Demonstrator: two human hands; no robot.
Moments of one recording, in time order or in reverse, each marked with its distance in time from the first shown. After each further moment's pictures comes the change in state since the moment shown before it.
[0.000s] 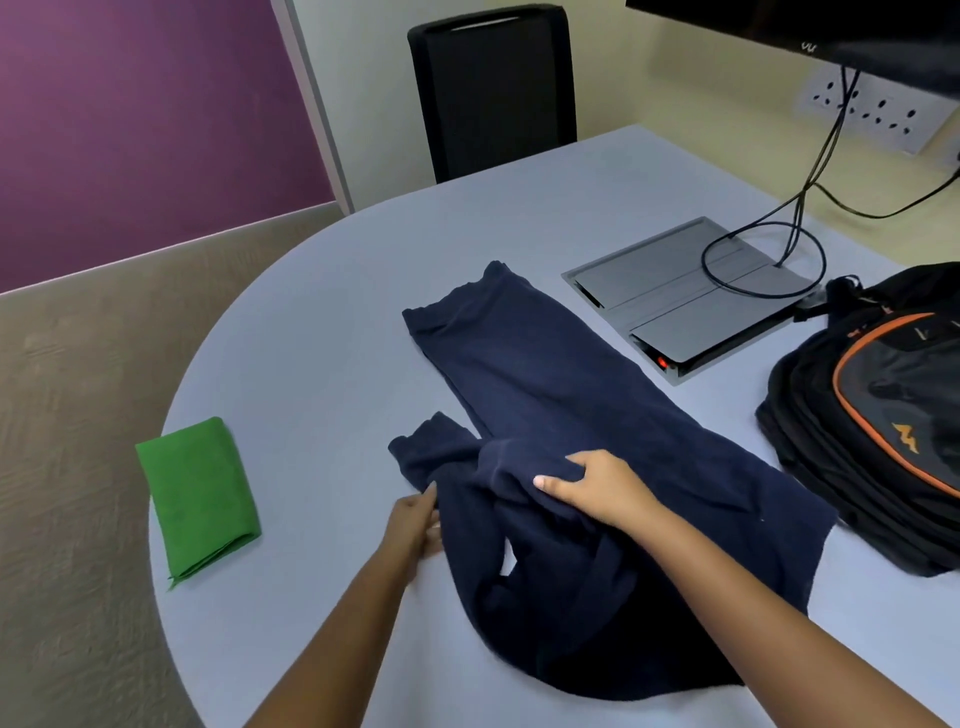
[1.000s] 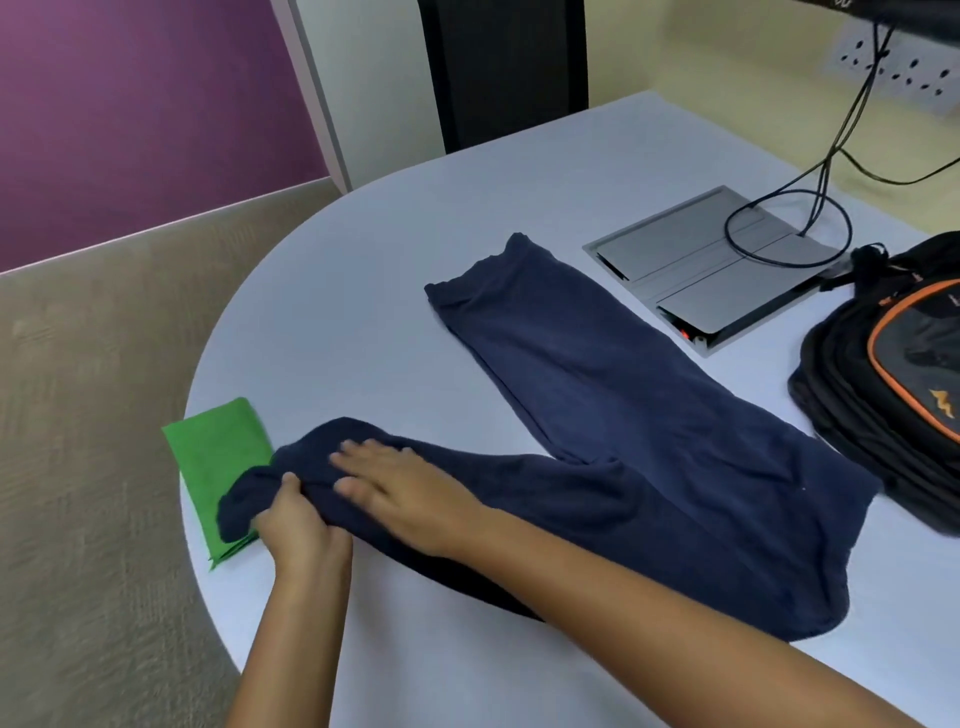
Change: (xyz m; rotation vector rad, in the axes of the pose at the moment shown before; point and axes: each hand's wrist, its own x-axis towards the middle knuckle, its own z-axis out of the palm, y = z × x) left_hand -0.053 0.037 -0.105 -0.967 0.474 0.260; right_hand -0.033 -0.154 0.139 -0.003 -0.238 -0.718
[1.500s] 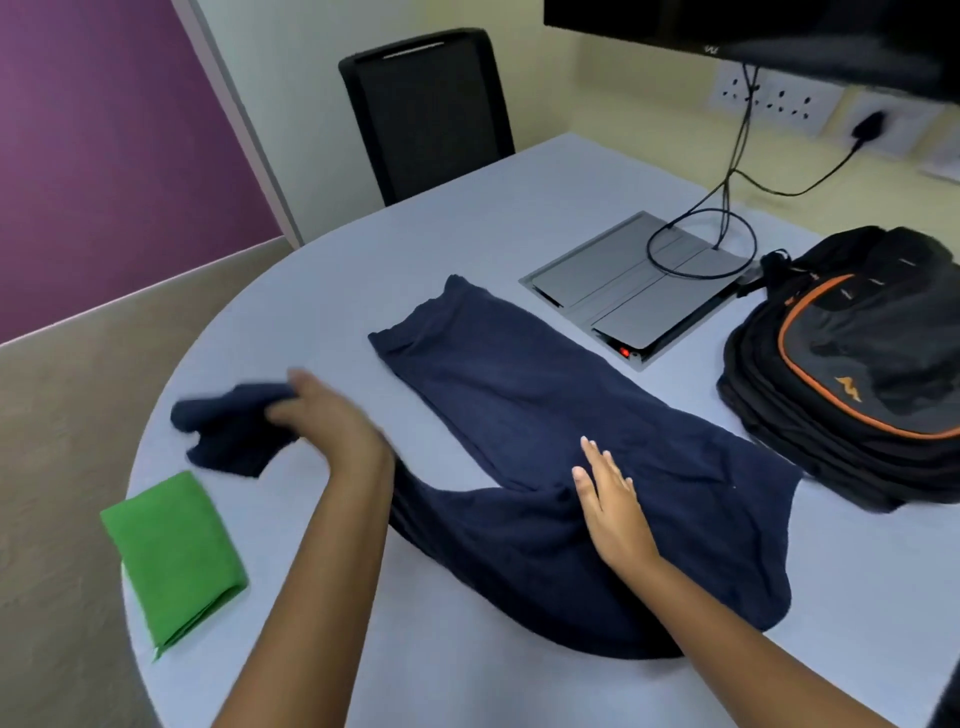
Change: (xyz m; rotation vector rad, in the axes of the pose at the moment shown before) left_hand -0.083 -0.006 0.151 0.207 -0.052 0.335; right_hand -0.136 0.173 -0.073 0.081 0.676 0.557
